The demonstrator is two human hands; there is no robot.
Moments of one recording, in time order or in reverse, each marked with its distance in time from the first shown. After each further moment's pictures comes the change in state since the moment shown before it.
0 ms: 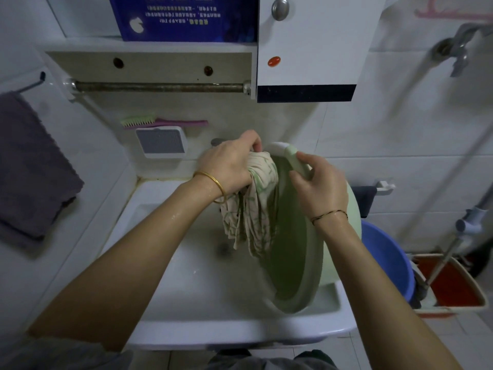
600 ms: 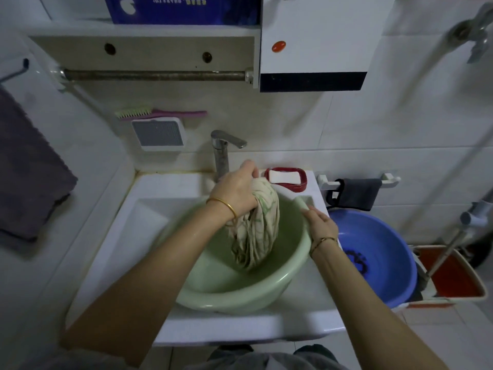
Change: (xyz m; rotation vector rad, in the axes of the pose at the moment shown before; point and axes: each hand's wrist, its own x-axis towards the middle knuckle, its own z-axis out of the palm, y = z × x) left_hand -0.017 -0.007 0.054 -0.190 -0.122 -0.171; right_hand -0.017 0.105 0.076 0.830 0.042 0.878
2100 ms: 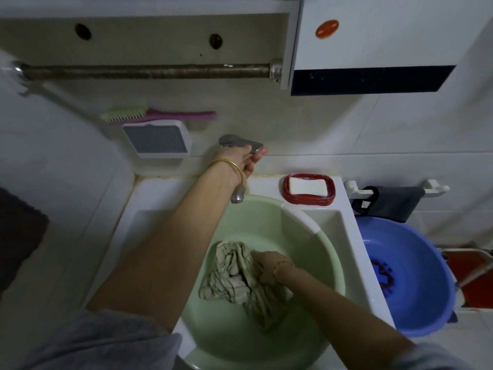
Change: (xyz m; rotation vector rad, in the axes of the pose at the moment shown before) left_hand 0.151 -0.057 -0.006 -1.362 -0.037 -0.696; right_hand 0.046 0.083 0.106 -1.761 -0.973 -0.237
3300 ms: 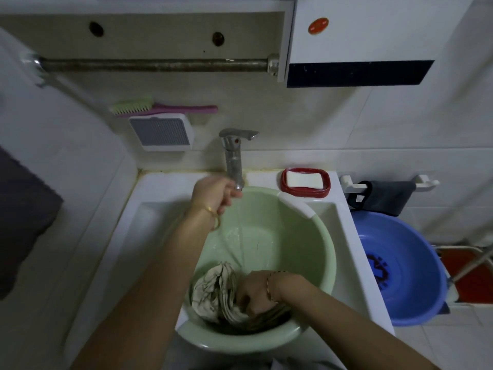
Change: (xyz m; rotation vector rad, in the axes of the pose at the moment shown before) left_hand -0.066 -0.053 -0.052 0.350 0.237 0.119; right_hand -0.075 -0.044 0.007 -0.224 -0.269 -0.379
